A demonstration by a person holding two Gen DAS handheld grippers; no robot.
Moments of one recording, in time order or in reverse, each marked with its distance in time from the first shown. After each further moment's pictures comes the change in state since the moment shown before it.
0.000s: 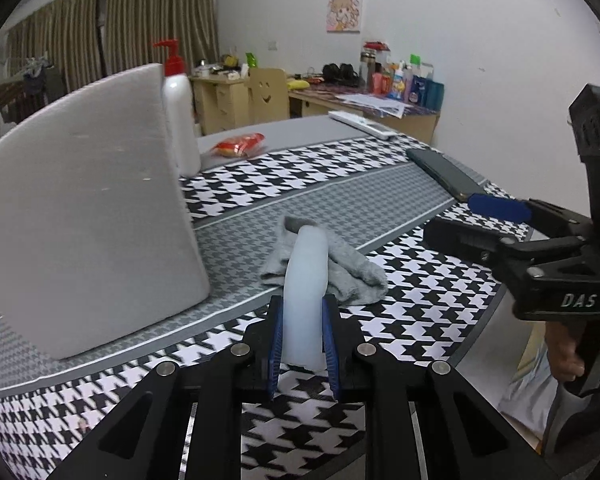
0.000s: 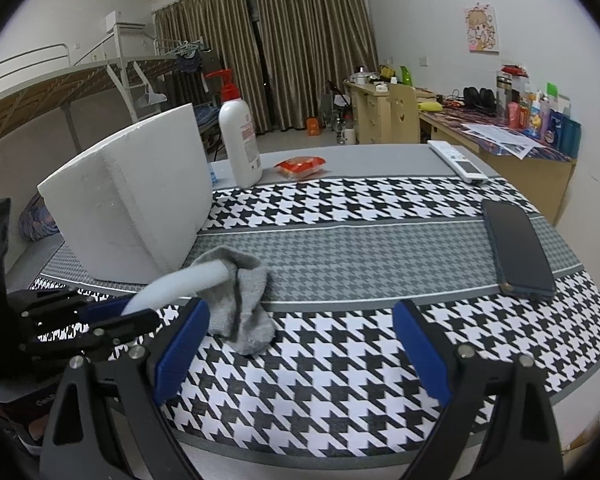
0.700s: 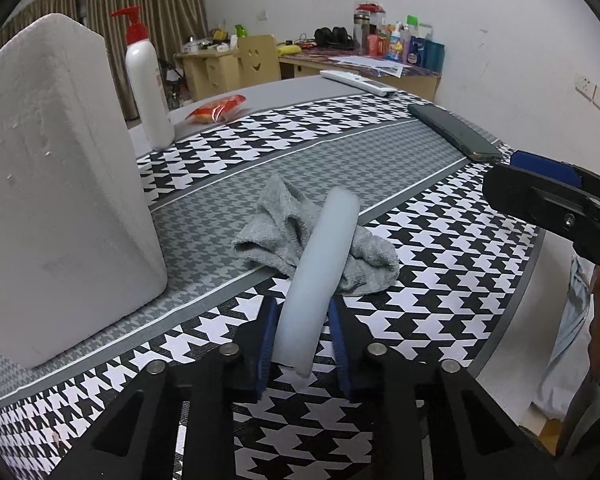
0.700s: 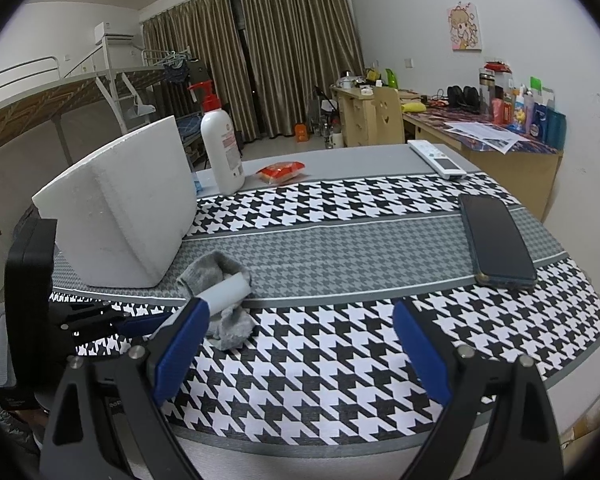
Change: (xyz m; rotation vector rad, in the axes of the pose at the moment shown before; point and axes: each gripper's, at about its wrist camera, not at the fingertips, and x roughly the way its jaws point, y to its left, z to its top) left arm 0.053 -0.016 0.000 0.052 0.132 0.011; right arm -0.014 -0.022 -0.007 0.052 -0.027 -0.036
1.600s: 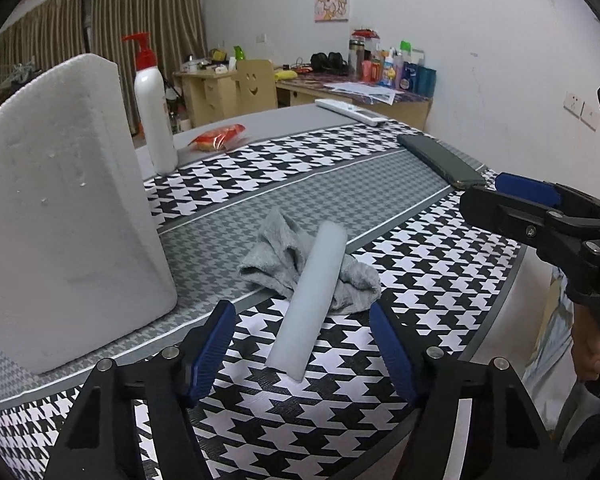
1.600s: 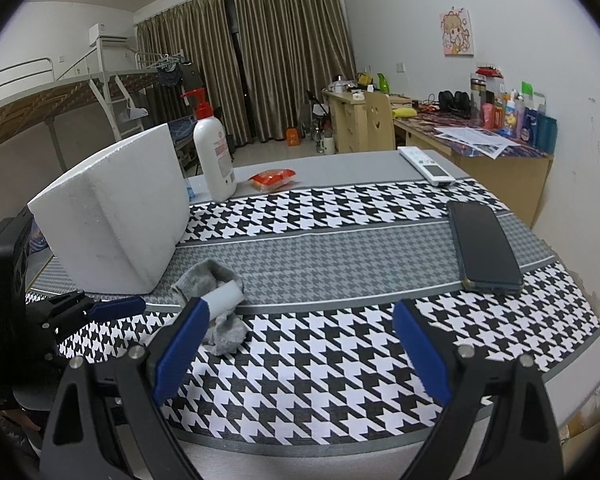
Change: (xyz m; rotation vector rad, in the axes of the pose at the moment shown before) left arm -0.020 0.002 0.003 -0.012 -0.087 -0.029; right arm -0.006 -0.001 0.004 -0.005 -0.017 -0.035
